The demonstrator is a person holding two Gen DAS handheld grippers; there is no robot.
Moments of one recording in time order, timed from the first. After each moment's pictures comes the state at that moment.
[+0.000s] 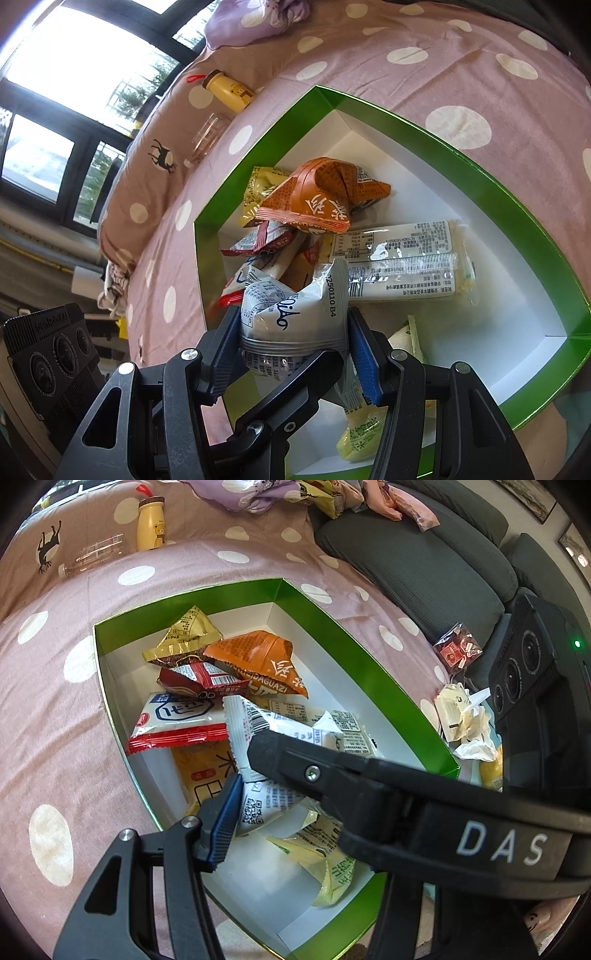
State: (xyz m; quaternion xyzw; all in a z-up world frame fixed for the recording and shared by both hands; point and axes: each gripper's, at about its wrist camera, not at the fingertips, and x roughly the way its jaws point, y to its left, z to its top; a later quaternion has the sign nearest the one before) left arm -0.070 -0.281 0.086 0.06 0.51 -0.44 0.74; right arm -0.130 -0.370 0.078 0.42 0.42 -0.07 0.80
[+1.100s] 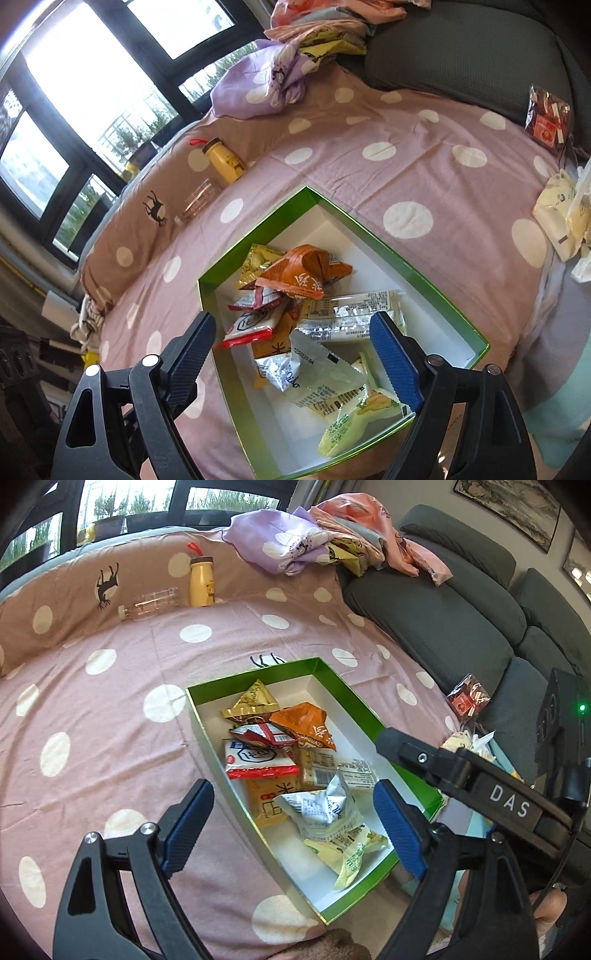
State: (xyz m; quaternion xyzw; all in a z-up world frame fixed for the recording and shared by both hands) left arm -0.075 -0.221 0.158 0.03 0.44 -0.39 0.81; right arm -0.164 -0.360 0.152 0.34 0.34 -0.18 0.86
